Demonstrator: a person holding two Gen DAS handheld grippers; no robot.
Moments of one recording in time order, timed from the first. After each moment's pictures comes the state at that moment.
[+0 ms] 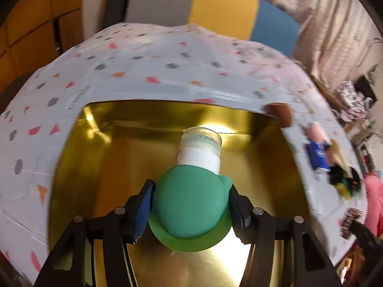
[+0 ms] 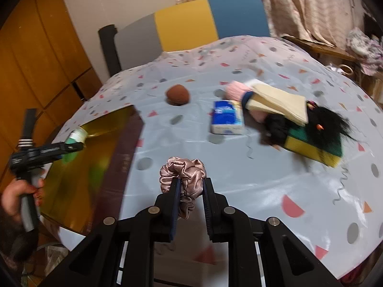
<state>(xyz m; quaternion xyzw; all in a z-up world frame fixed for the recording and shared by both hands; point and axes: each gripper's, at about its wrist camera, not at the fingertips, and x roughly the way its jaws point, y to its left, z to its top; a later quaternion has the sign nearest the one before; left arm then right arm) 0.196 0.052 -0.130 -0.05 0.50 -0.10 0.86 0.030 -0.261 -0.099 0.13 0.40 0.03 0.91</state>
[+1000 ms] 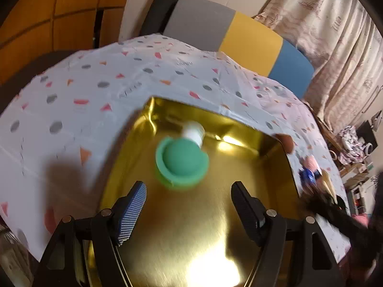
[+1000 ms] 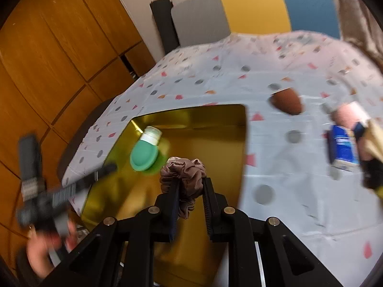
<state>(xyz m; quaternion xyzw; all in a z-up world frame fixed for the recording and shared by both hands) 0.119 0.114 -0.107 -0.16 0.44 -0.06 0.88 0.124 -0.115 -0.078 0.12 0.44 0.19 0.87</state>
